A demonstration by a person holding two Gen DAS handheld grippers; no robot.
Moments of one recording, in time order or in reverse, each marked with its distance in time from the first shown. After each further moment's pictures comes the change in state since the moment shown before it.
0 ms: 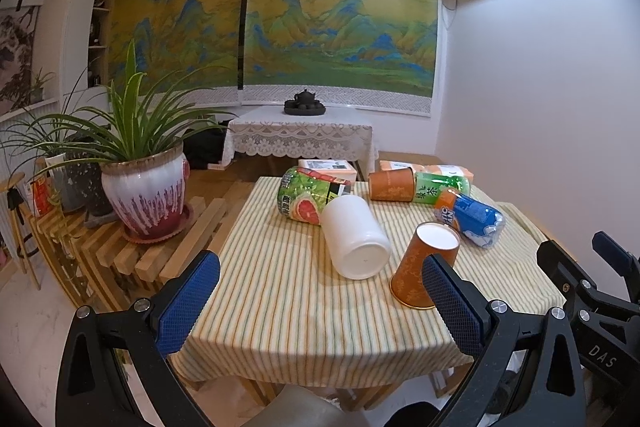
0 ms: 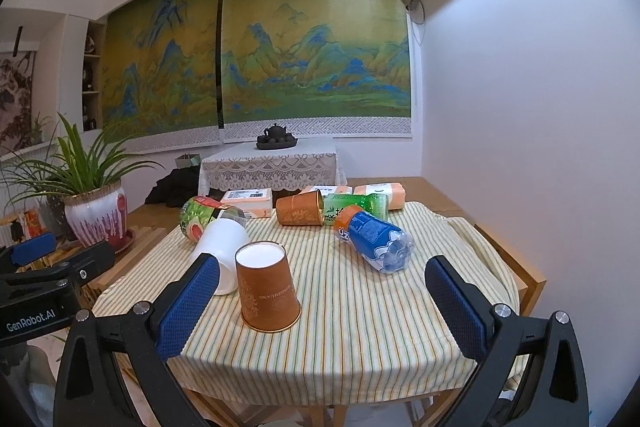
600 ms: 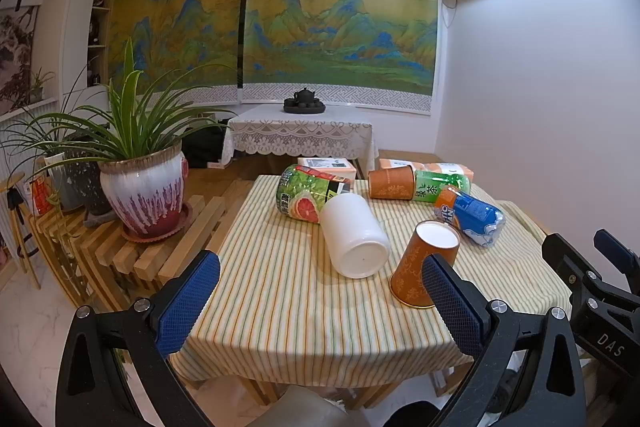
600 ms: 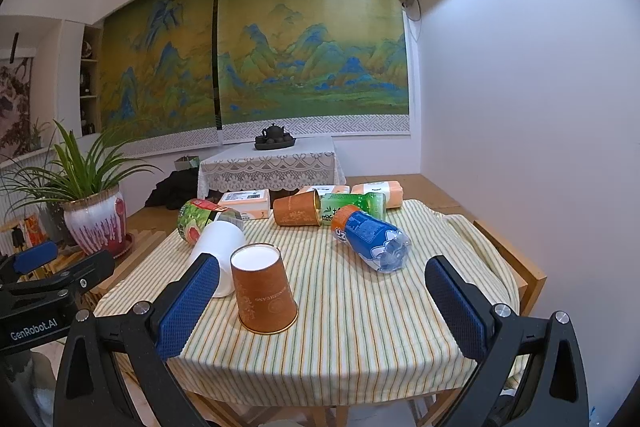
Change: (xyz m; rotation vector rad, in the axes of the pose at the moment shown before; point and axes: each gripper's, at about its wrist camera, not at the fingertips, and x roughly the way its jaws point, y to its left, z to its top) left arm 0.002 0.000 -0.001 -0.002 0.004 0.000; right arm 0.001 -0.010 0.004 0.026 0.008 0.004
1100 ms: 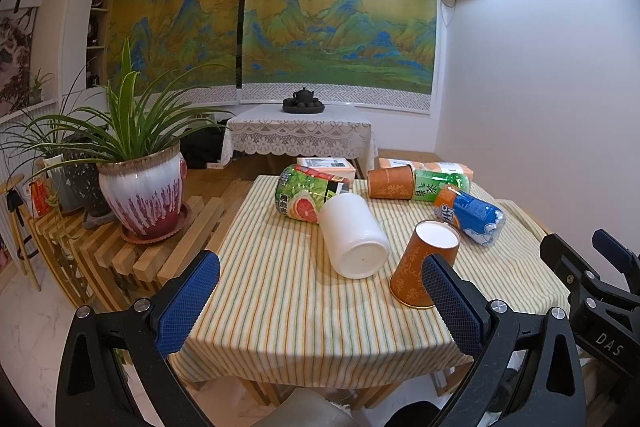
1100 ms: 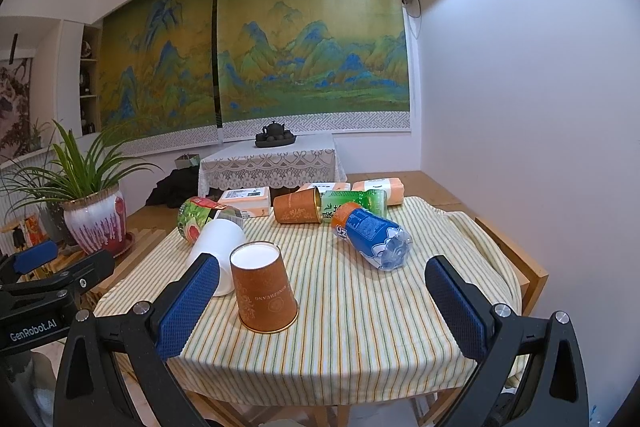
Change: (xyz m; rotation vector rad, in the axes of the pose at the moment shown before) left arm 0.002 -0.001 0.000 0.004 0.000 0.001; right arm 0.001 -0.001 -0.001 0.002 0.004 0.002
